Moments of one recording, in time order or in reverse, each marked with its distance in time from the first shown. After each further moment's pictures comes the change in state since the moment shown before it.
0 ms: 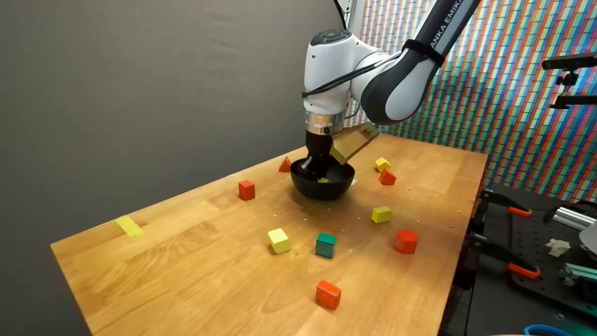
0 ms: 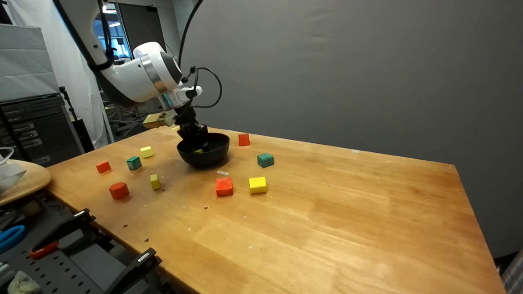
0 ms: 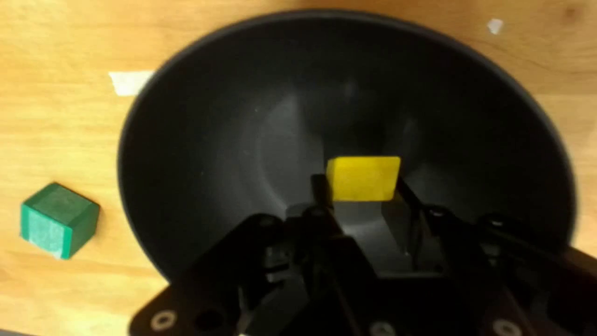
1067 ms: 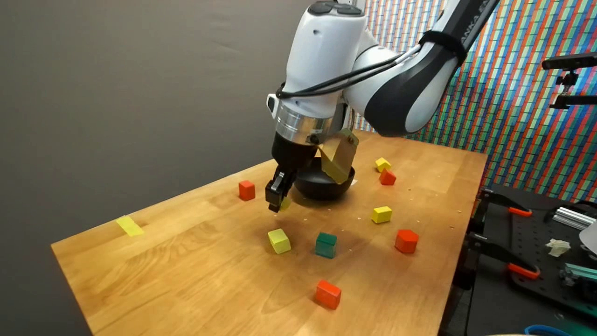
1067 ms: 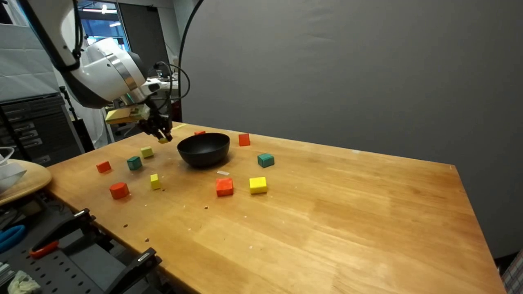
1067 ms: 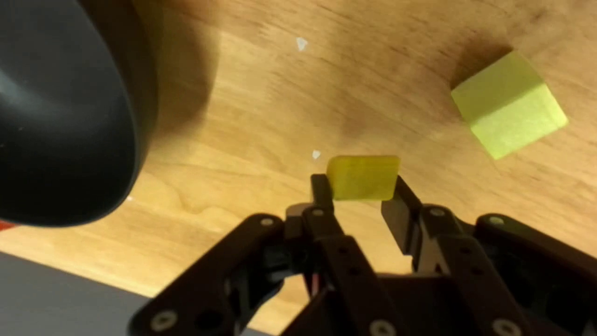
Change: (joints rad) arm 0.154 0.006 0.061 0.025 -0.126 0.155 -0.072
